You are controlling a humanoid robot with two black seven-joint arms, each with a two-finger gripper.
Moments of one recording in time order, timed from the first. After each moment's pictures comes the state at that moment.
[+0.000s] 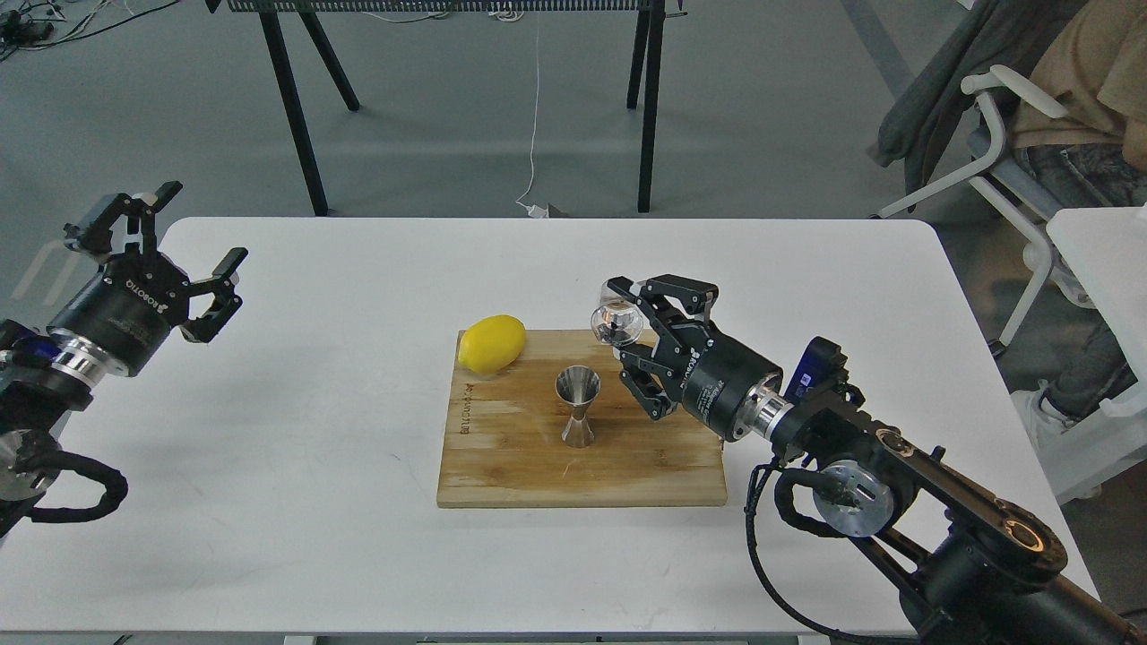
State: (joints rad) left arm -0.43 0.73 -0.71 -0.98 0.10 -0.49 -0.49; right arm 0.34 -0.22 0.81 1.49 -0.54 0.02 -0.04
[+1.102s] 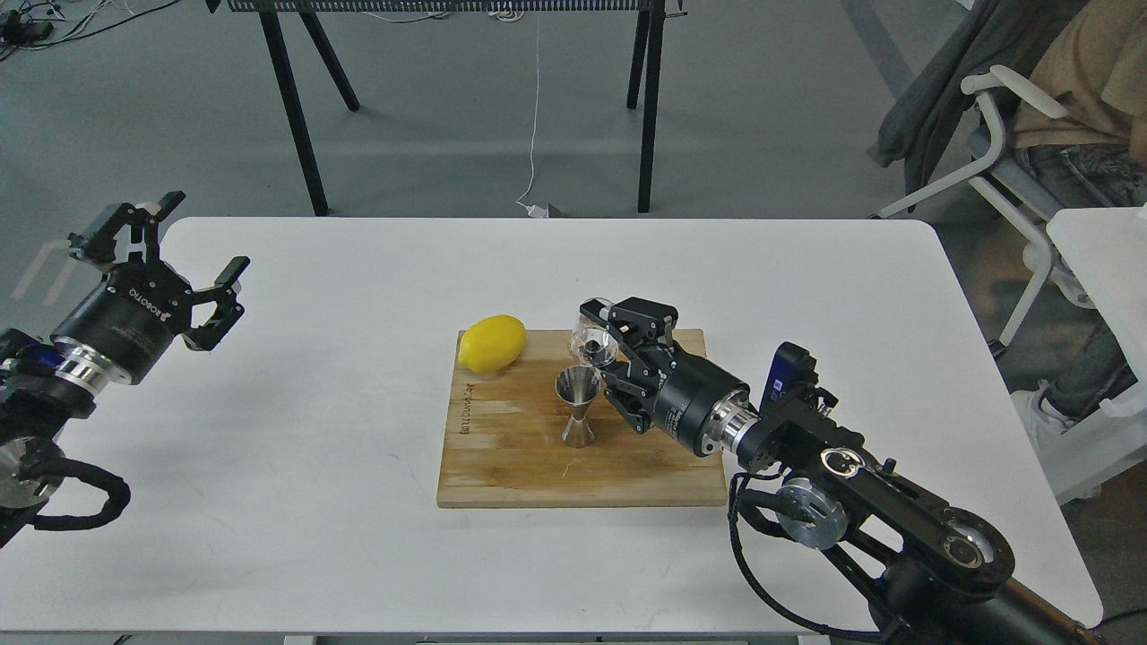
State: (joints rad) left arm -0.41 0.72 -0.71 -0.97 0.10 -0.49 -0.49; right arm 0.34 -0.14 0.78 1.40 -0.78 0.02 -0.04
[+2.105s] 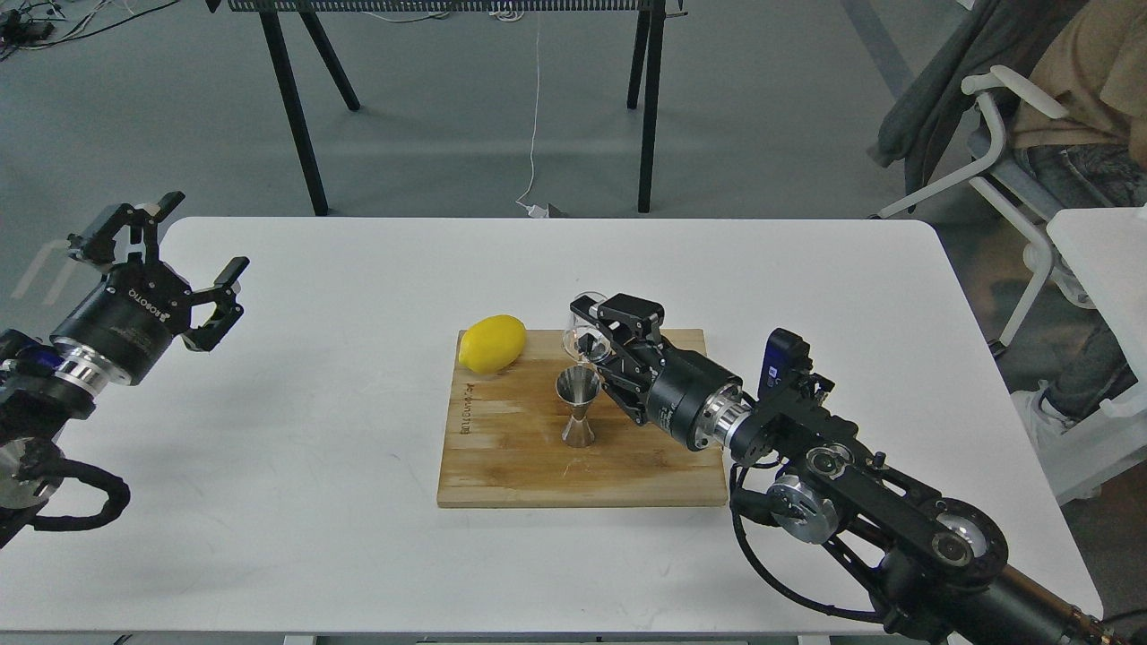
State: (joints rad) left arm -0.41 0.72 -0.71 -0.97 0.10 -0.49 -0.49; right arm 0.39 -0.15 0.74 1.41 -0.86 -0.01 -0.04
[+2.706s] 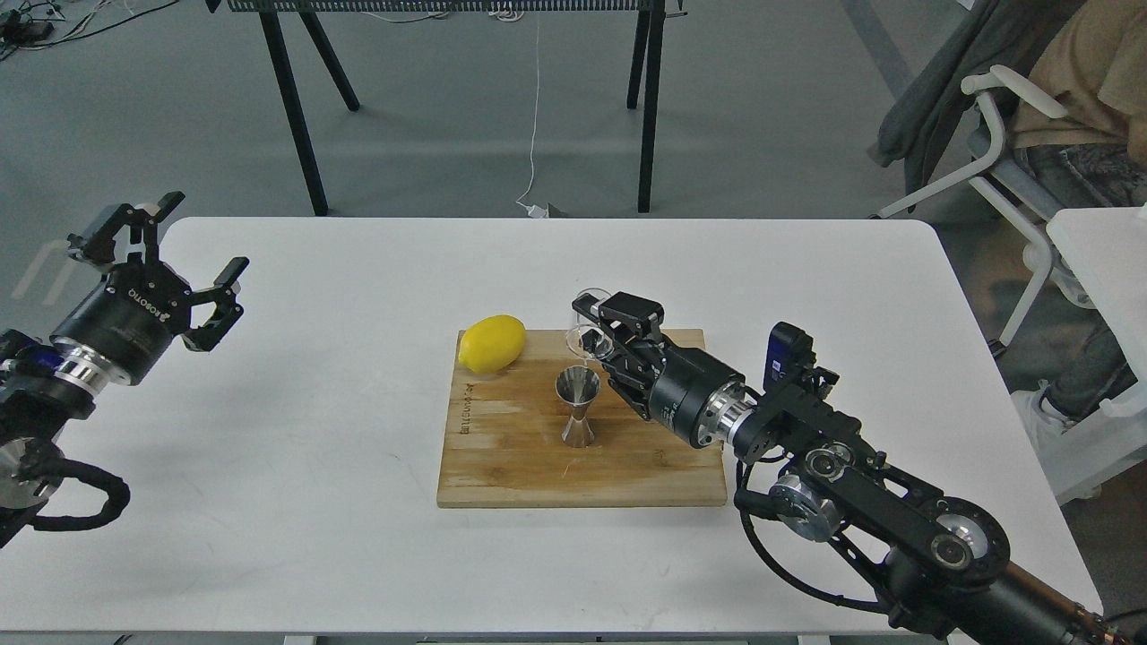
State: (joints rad) left arm -0.41 0.72 -0.71 -0.97 0.10 -0.49 -0.49; right arm 0.39 -0.15 0.73 1.41 -0.93 -0.01 -0.04
